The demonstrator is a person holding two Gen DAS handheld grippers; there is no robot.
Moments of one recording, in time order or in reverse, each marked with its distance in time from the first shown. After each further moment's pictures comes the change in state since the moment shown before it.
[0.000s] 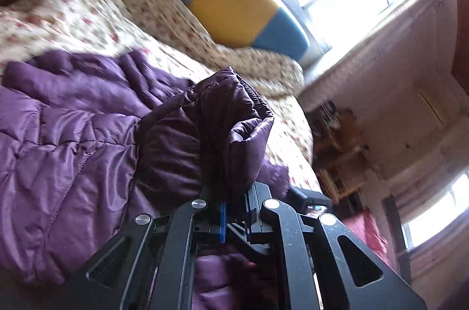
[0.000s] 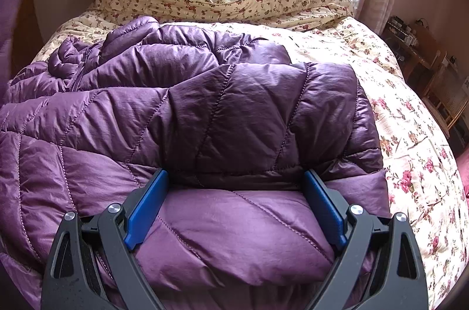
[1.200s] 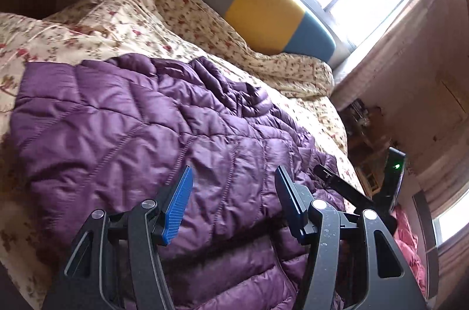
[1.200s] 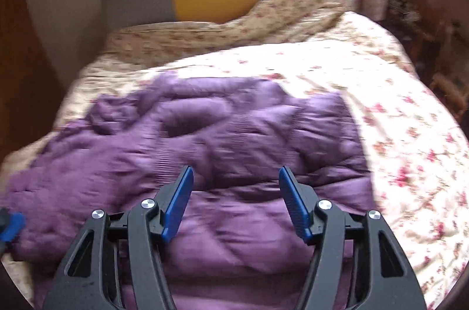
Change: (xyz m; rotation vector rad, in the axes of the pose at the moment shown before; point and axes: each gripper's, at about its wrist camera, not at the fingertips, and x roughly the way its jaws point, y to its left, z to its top) left arm -0.075 0.062 -0.017 0.053 -0.072 0.178; right arm -0.057 -0.010 0.032 0.136 -0.034 0.245
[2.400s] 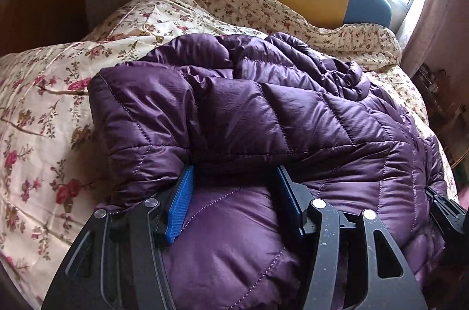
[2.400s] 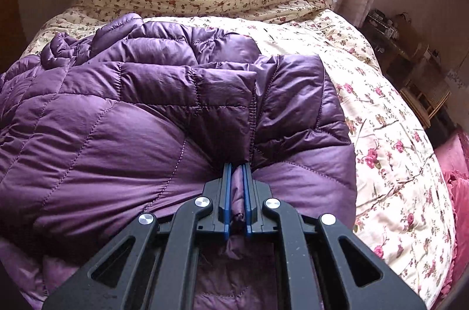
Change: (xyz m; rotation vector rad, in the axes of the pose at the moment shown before) left arm 0.076 0.050 0.008 0.172 0.056 0.383; right arm 0.023 -0.018 -0.049 -0.107 0.054 -0.345
